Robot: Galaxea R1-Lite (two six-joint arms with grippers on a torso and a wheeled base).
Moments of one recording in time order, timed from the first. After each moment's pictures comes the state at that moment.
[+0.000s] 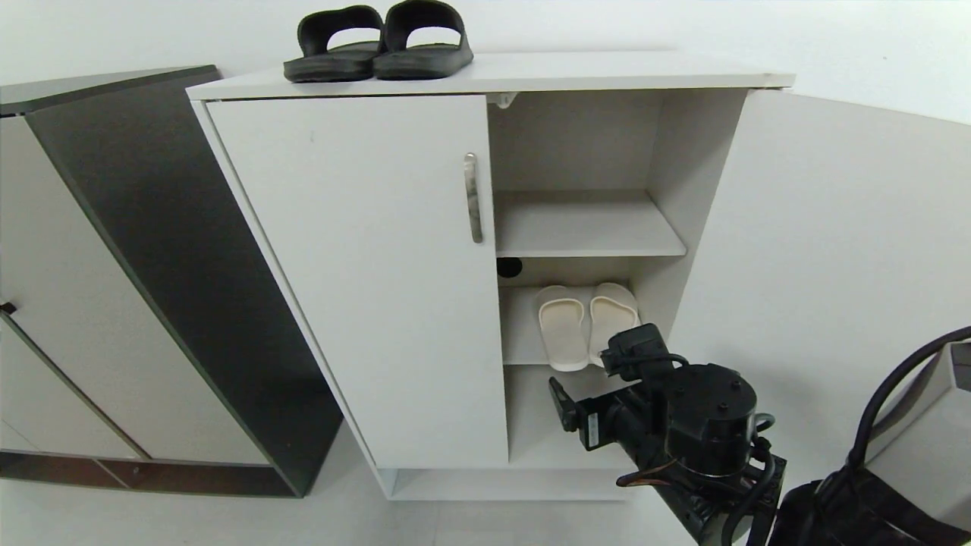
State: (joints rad) left arm 0.00 0.00 0.00 0.00 -0.02 0.00; right arm 0.85 2.00 -0.62 -1.27 -0.49 0.02
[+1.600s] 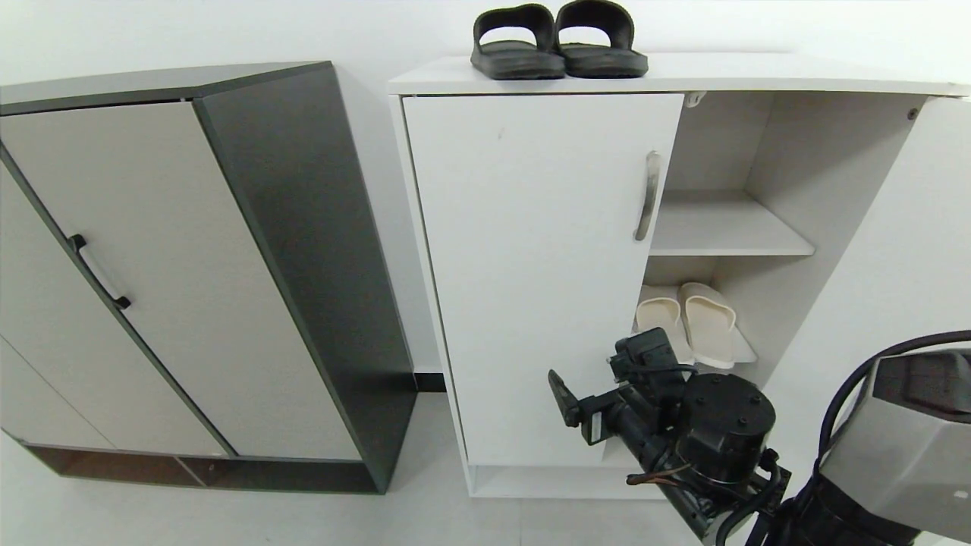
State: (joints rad) left arm 0.00 0.00 0.00 0.00 -0.02 0.00; right arm 0.79 2.09 -0.57 -1.54 -0.40 -0.04
